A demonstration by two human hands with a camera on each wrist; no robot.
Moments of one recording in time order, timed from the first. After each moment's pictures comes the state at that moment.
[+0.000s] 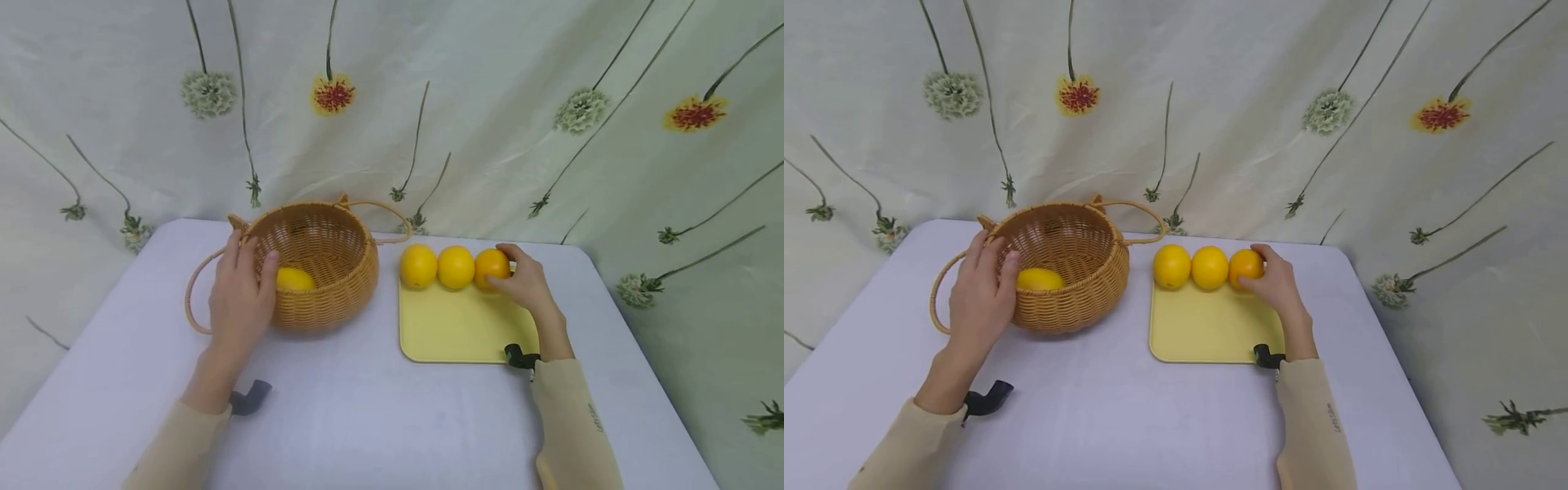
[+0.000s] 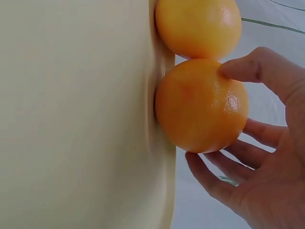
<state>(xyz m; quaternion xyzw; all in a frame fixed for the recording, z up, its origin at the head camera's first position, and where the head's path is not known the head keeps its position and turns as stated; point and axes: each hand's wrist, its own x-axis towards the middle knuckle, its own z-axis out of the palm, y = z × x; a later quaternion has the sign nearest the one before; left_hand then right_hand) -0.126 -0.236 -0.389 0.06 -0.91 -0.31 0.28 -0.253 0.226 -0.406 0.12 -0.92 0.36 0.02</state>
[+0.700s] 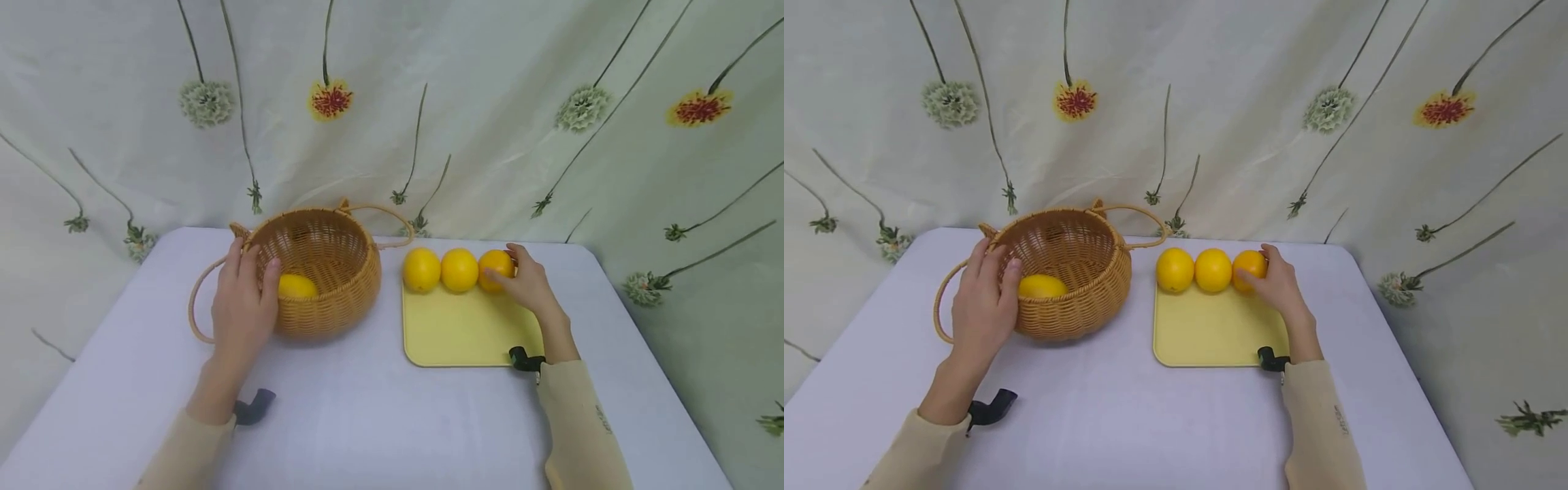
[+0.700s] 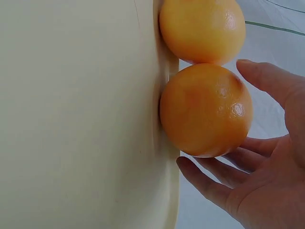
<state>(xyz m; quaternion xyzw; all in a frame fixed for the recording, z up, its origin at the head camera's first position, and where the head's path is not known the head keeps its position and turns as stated) -0.124 -0.235 -0.390 0.06 -0.91 -0.30 0.29 -0.255 0.225 -0.406 0.08 -0.93 0.36 -0.02</state>
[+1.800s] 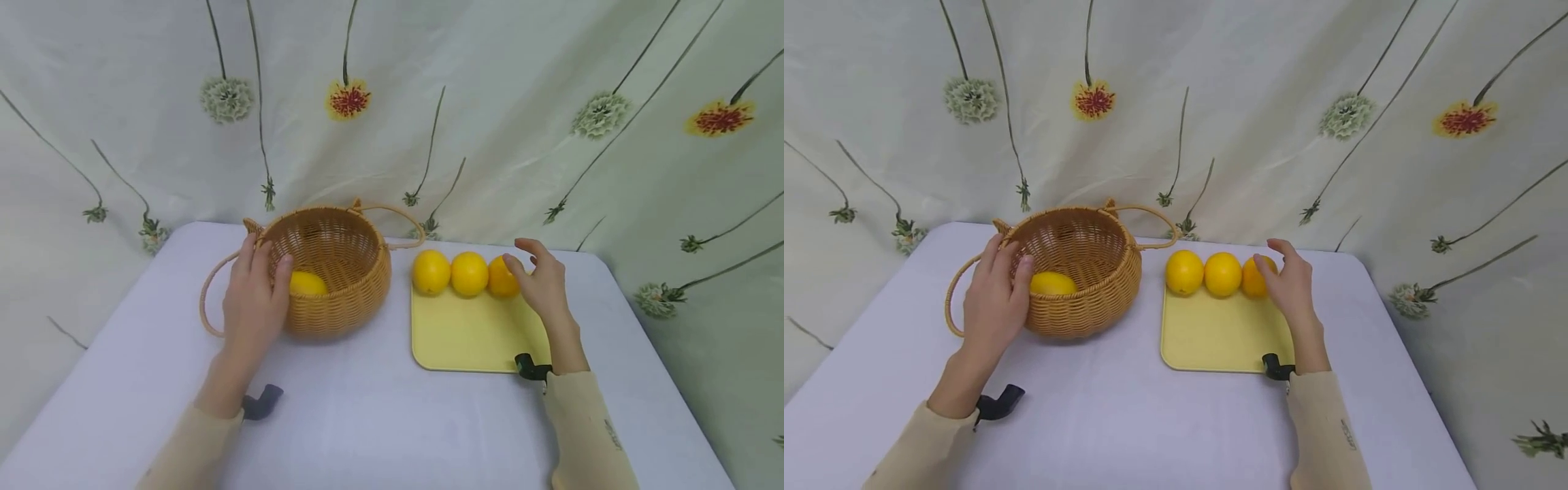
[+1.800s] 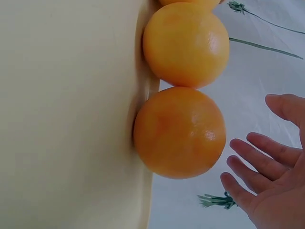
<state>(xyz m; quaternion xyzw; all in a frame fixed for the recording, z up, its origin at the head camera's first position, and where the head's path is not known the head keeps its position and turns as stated) -0.122 -0.236 -0.387 0.06 -0.91 -0.31 0.28 -0.247 0.207 -0.395 0.10 -0.90 0.39 0.15</state>
